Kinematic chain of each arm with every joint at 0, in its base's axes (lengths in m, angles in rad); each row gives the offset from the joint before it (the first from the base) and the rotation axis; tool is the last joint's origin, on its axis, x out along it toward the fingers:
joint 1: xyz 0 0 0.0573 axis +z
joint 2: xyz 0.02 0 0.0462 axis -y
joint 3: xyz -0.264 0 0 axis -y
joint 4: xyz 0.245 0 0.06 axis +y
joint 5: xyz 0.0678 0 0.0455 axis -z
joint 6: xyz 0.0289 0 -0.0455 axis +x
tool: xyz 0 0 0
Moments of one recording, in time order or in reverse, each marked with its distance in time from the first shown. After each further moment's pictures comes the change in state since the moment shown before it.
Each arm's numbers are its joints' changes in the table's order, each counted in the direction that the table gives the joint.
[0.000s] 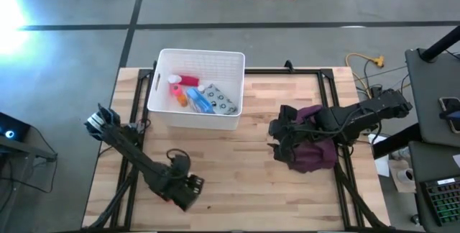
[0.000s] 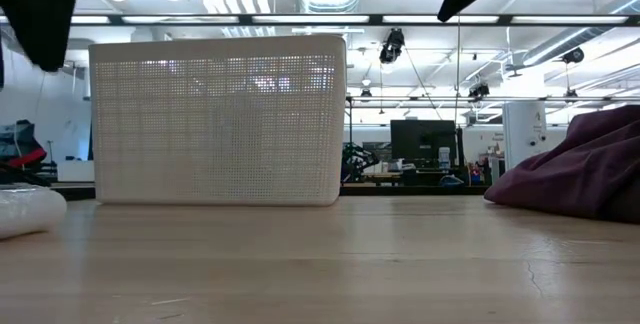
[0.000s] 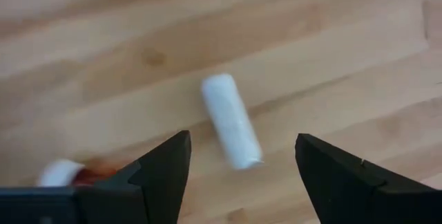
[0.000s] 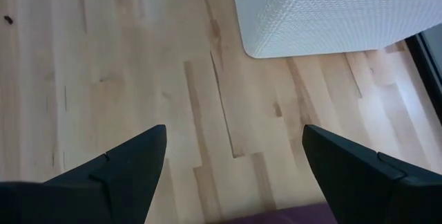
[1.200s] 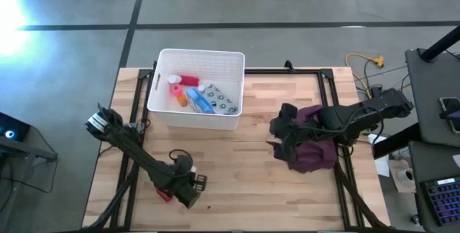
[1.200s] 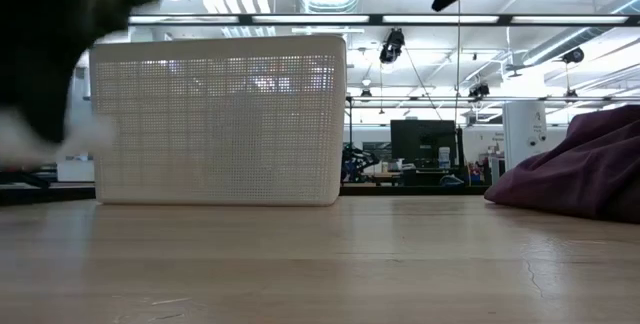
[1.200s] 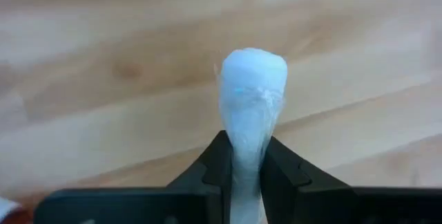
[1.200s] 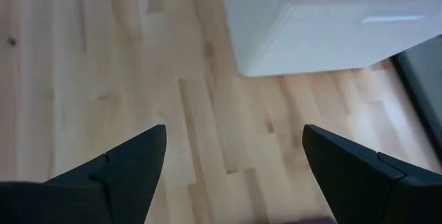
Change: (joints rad) left arm 0.023 -0.001 -0.163 -0.216 -0.042 -0.047; right arm -0.003 0.023 0.002 -0.035 0.040 -0.025
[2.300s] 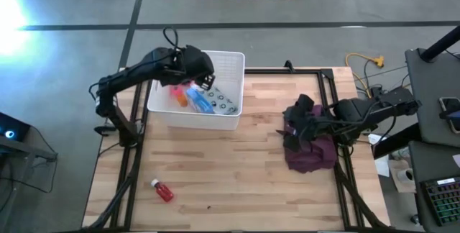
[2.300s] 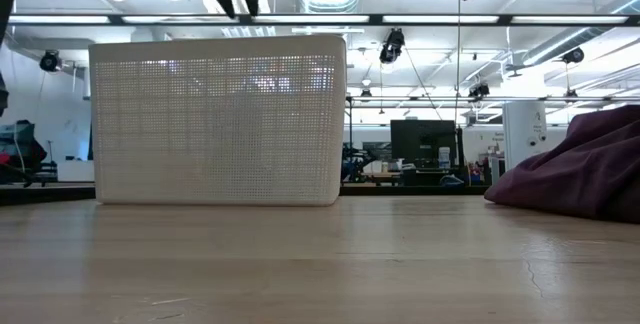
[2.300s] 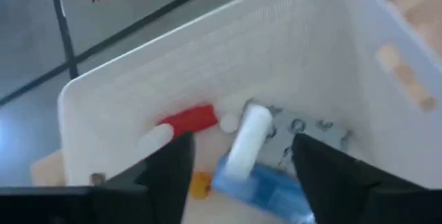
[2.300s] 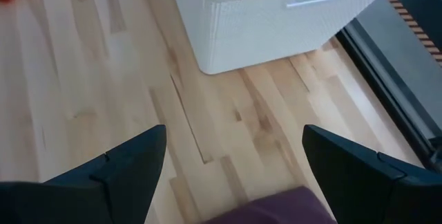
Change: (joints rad) left arm 0.894 0.053 0.857 0.598 -0.350 1.295; right arm 0.013 0.128 -0.003 0.128 0.115 0.158
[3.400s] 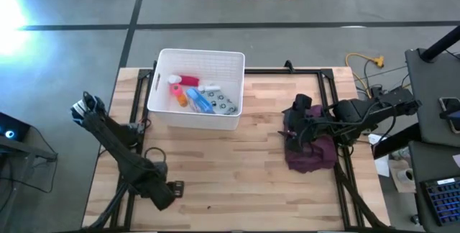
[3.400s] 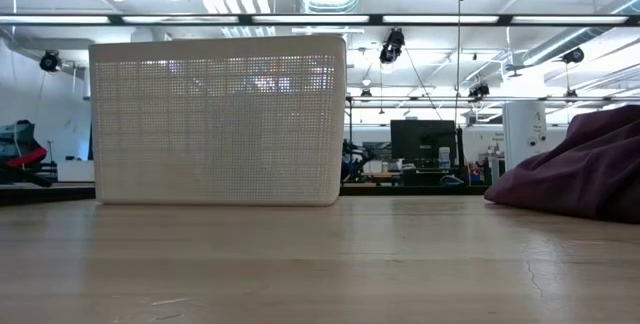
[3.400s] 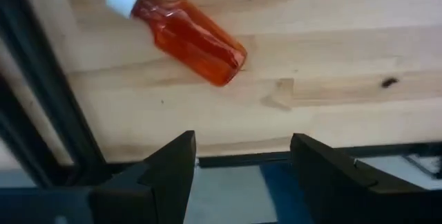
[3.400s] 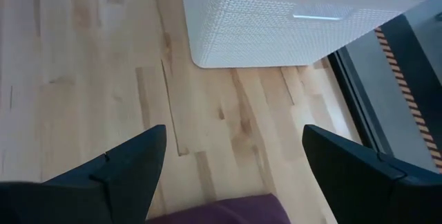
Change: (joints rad) left arm -1.024 0.194 -0.886 -0.544 0.769 -1.614; right arm 0.004 0.000 -0.010 0.008 0.011 -0.206
